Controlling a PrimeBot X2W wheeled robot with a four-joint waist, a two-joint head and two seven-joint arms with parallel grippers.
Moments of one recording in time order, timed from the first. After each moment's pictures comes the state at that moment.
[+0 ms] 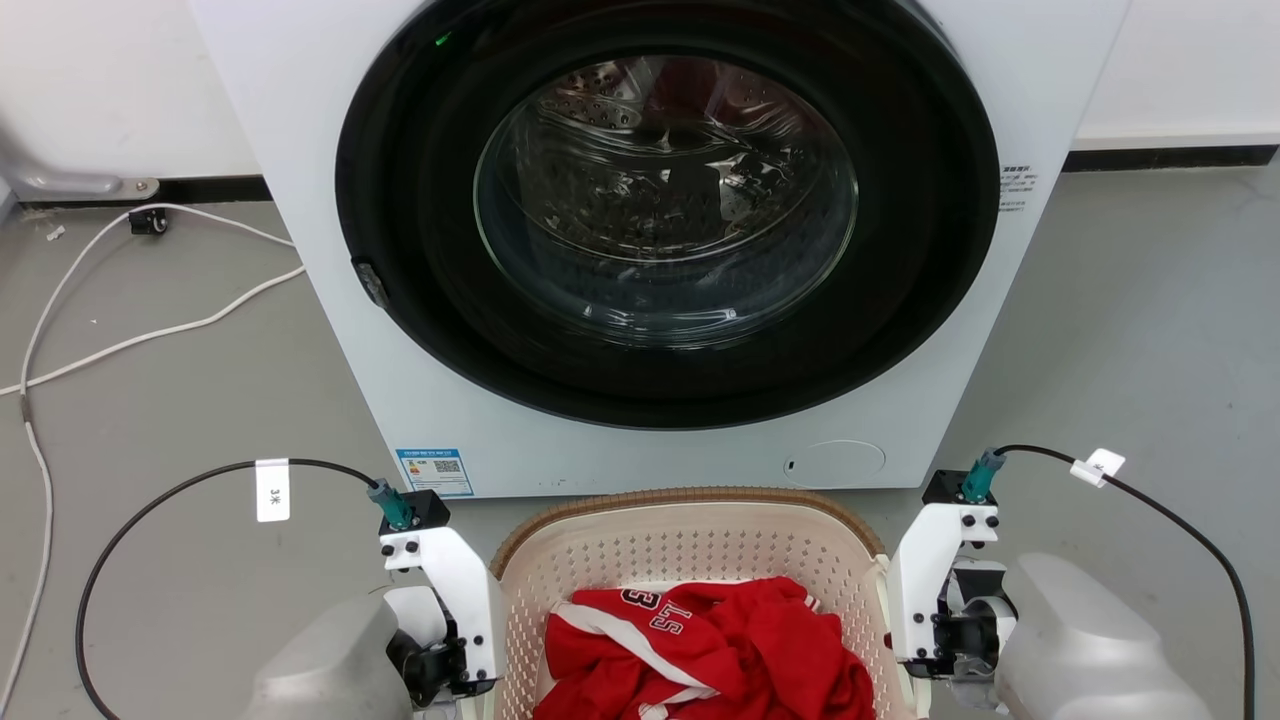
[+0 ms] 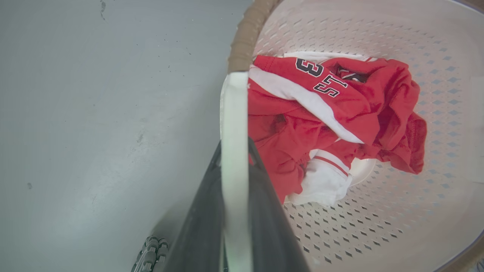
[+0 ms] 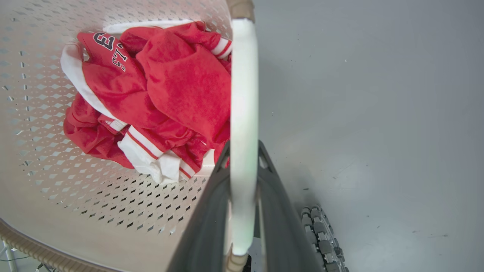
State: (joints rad) left arm -0.69 0.19 -1.01 1.20 -1.28 -0.12 0.37; right arm -0.70 -0.06 0.50 1.29 0.69 0.12 0.59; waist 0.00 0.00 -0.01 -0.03
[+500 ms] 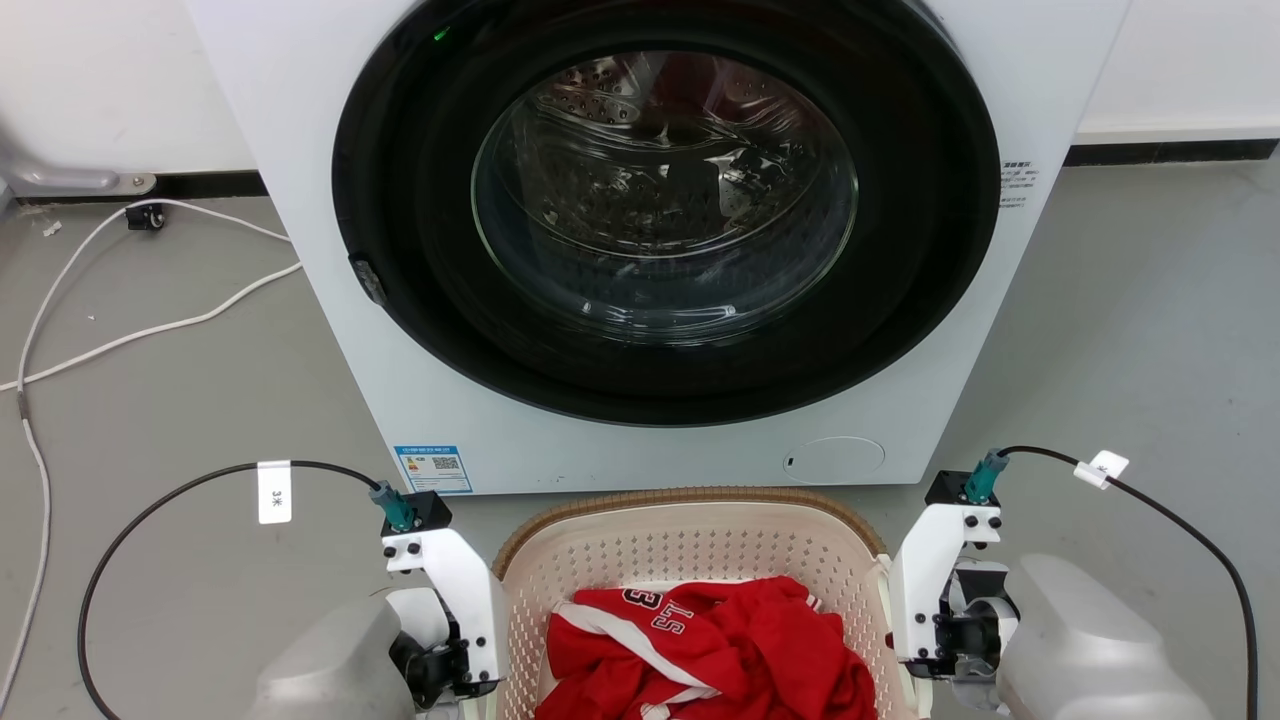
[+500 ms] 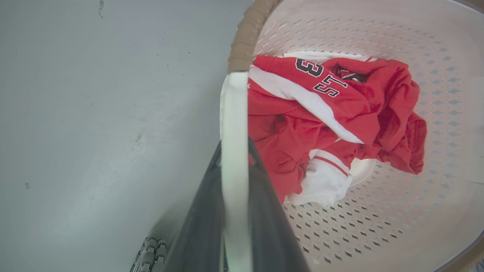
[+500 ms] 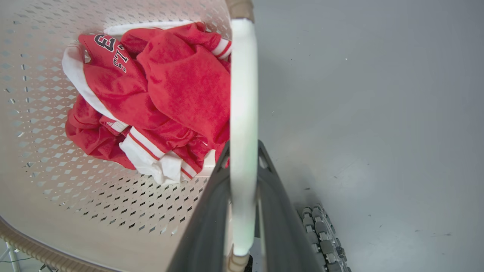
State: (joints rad) left arm -0.69 0.18 -1.03 1.21 -1.29 -0.12 0.36; right arm -0.69 -0.07 0.49 1.29 0.68 0.12 0.58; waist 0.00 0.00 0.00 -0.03
